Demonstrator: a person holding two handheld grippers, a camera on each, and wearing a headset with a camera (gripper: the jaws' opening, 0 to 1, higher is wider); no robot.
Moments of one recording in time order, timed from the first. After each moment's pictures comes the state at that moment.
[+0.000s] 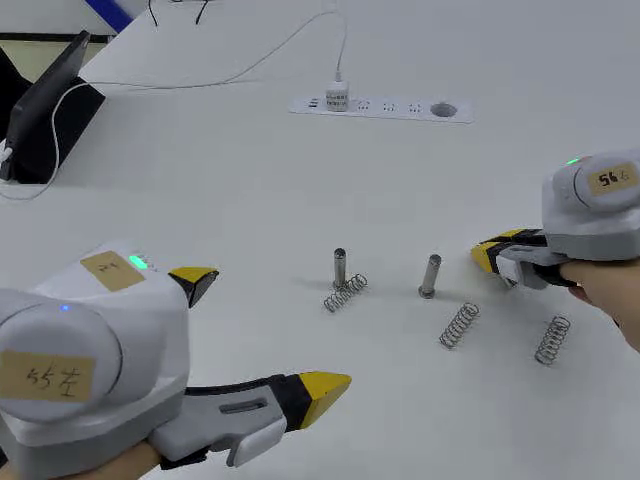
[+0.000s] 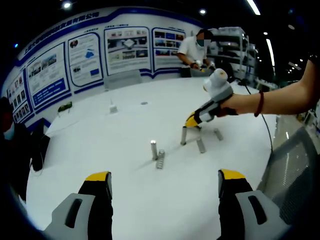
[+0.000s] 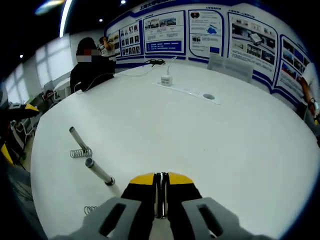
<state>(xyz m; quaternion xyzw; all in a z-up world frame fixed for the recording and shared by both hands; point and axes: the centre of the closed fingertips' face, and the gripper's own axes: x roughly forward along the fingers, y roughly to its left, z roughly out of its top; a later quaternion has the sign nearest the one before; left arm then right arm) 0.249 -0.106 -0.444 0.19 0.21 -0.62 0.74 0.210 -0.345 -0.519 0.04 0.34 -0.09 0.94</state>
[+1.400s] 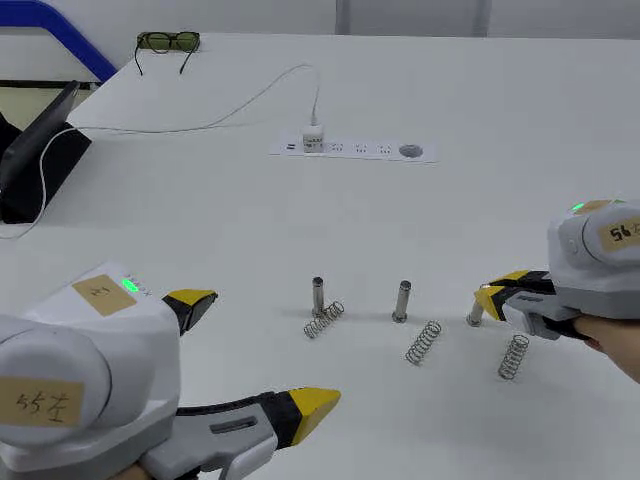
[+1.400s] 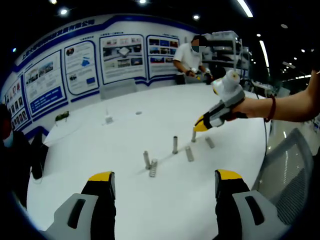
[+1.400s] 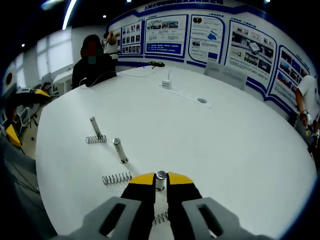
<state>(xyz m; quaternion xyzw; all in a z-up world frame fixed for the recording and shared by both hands) 0.231 -0.110 -0.423 0.17 0.17 -0.64 0.73 0.162 -0.323 -0.492 0.00 0.34 -0.11 0.93</state>
